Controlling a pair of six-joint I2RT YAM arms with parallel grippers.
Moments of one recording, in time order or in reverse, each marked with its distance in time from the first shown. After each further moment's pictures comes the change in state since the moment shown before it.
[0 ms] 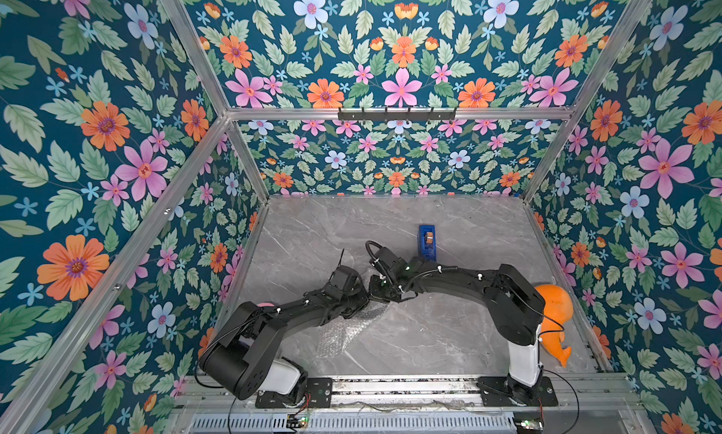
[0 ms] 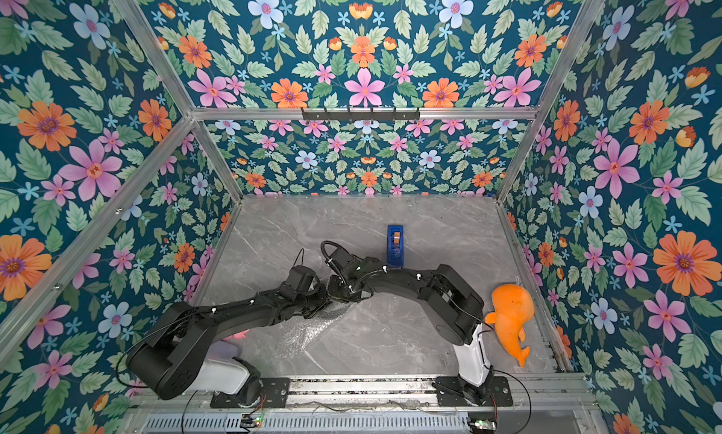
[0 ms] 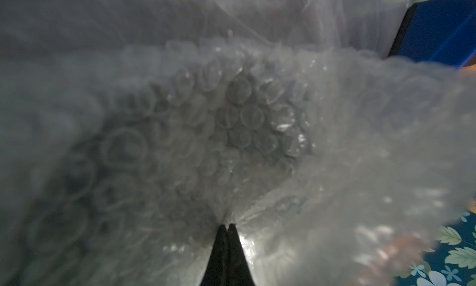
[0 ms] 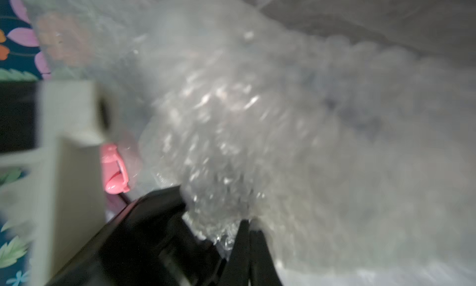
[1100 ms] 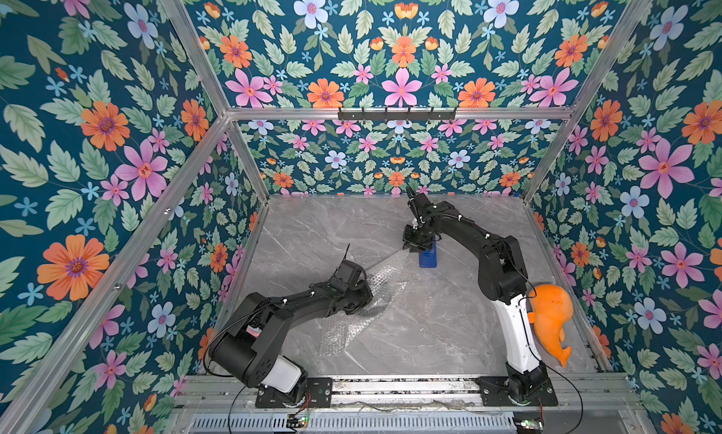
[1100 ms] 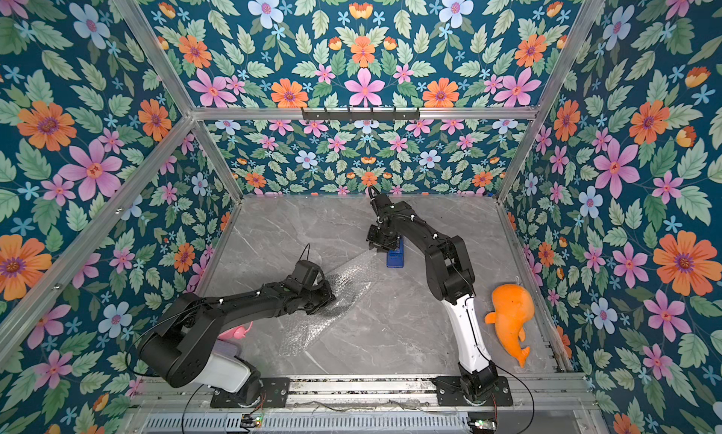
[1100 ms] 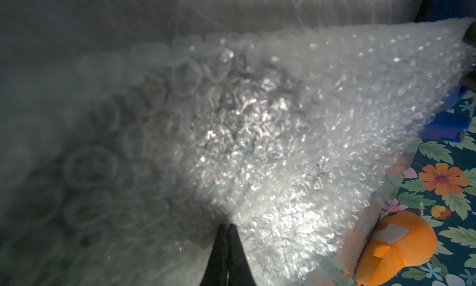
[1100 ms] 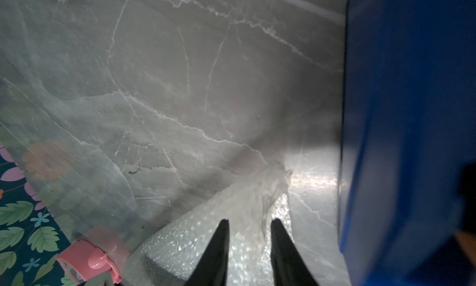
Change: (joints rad) left arm -0.007 0.084 0.091 -0.072 0.012 0.039; right arm -0.446 0.328 0.657 -0.520 -0.013 -0.356
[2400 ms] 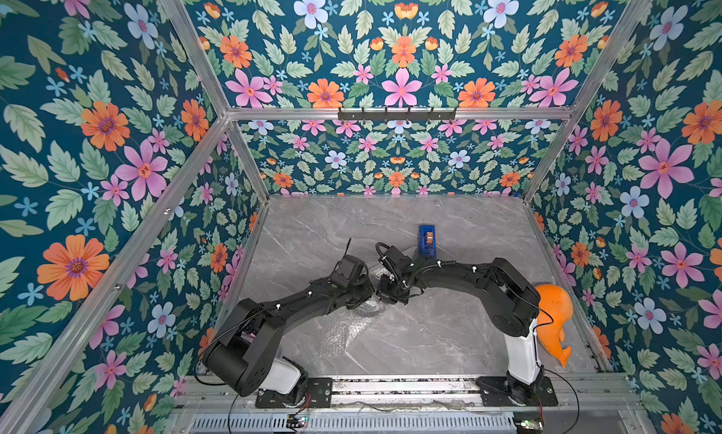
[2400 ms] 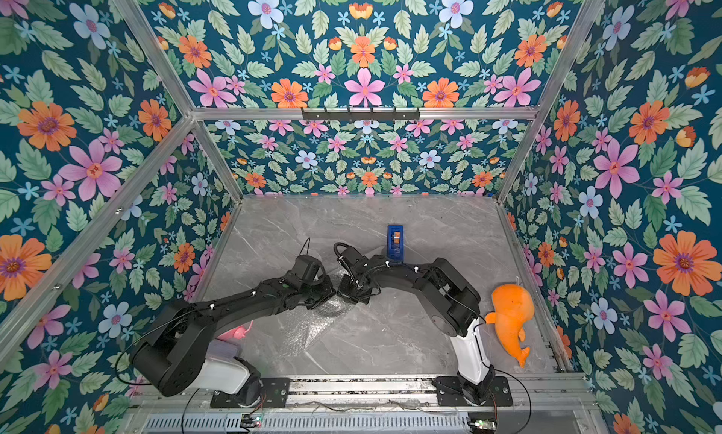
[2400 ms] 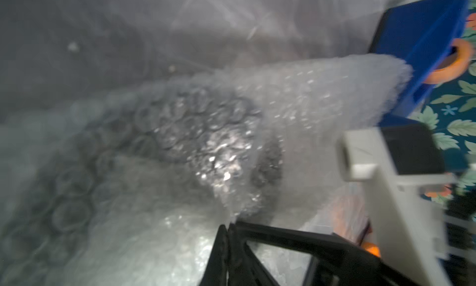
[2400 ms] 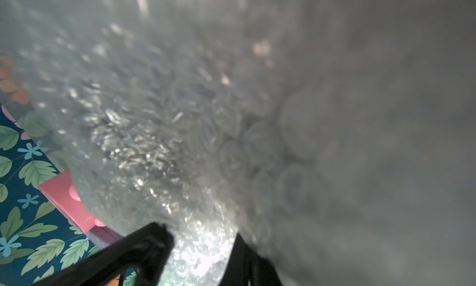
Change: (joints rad) left arm -0.018 -0.051 0.050 -0.075 -0.035 -0.012; right arm 0.369 -0.301 -0.700 0.484 -0.056 0.436
